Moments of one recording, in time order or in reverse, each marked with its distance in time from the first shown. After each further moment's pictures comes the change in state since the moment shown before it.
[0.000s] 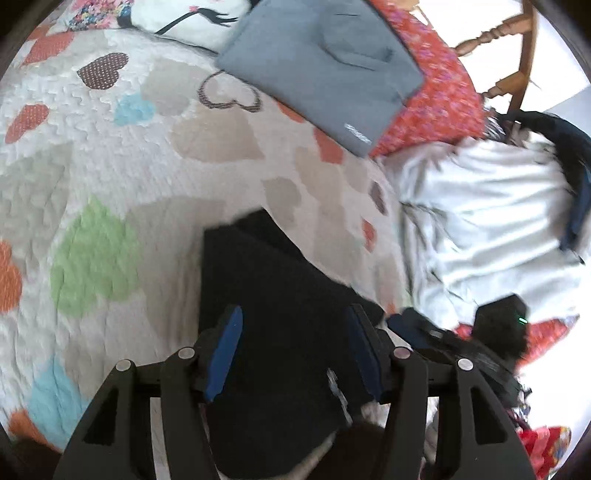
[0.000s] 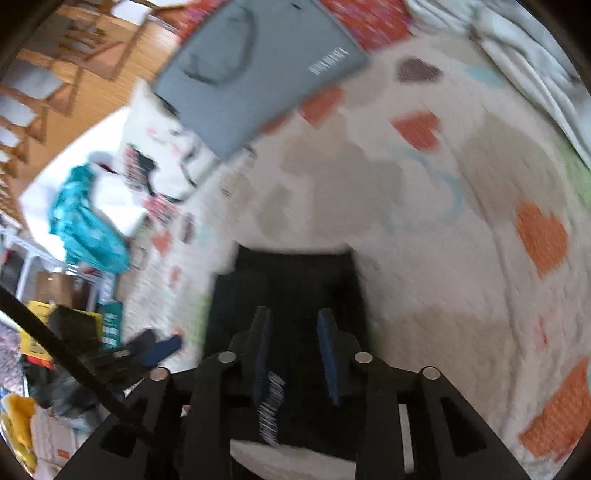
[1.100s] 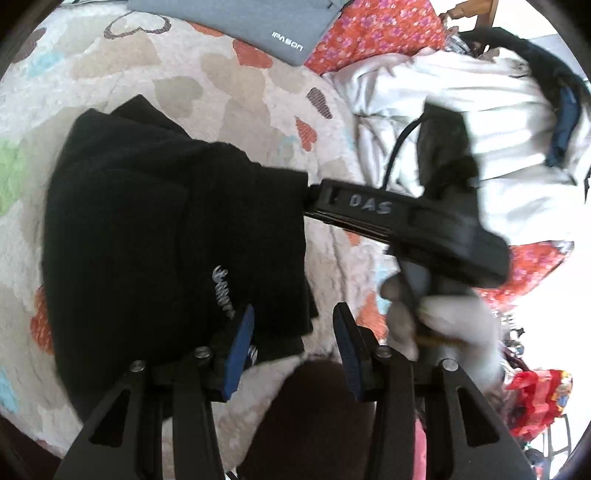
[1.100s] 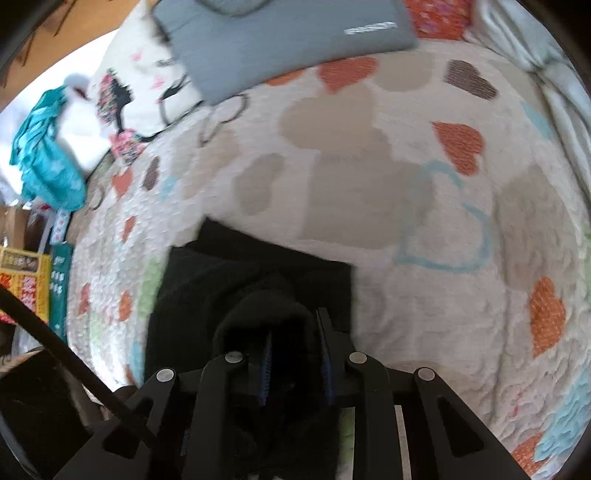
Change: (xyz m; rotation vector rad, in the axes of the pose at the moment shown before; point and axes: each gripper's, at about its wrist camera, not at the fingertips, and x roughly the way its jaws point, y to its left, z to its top) left arm 0.030 -0.073 -0.090 0.144 0.208 -0.106; right arm 0.056 0.000 0.016 -0.185 0.203 -0.272
